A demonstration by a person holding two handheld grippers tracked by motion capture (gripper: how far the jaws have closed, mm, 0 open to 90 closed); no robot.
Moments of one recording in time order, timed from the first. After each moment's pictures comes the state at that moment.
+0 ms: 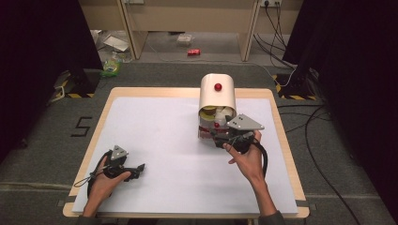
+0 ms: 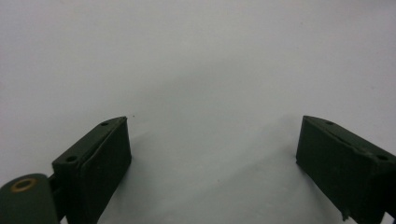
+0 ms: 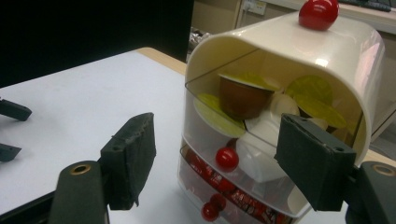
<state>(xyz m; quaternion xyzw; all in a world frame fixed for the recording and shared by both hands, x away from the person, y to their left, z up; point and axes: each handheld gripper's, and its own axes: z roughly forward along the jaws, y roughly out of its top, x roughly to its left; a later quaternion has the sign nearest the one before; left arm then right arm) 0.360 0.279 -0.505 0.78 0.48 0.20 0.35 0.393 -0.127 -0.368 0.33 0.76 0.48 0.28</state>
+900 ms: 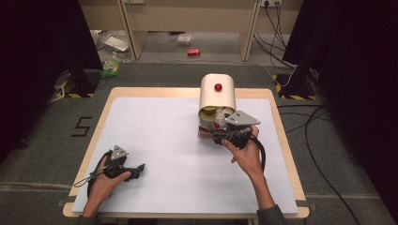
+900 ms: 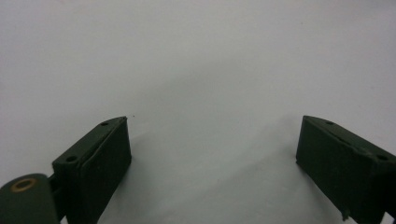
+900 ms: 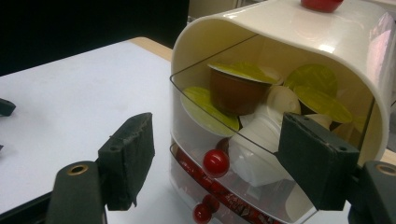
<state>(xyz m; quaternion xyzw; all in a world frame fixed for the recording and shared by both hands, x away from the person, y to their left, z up) 0.360 0.279 -0.505 0.78 0.48 0.20 0.35 0.410 -0.124 -0.374 0.34 0.77 0.47 0.27</state>
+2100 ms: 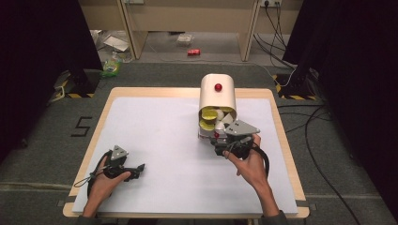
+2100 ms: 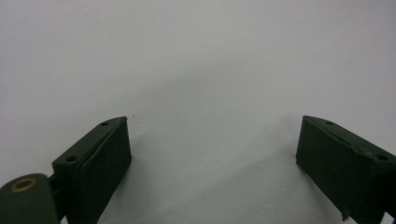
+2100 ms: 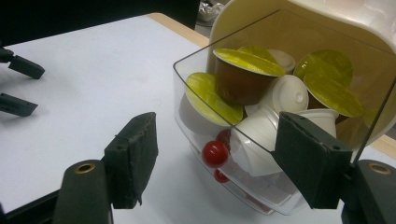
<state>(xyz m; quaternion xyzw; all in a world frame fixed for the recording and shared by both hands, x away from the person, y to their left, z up) 0.360 0.279 -0.505 0.78 0.48 0.20 0.36 0.378 -0.125 -0.370 0.31 0.80 0.43 0.26</state>
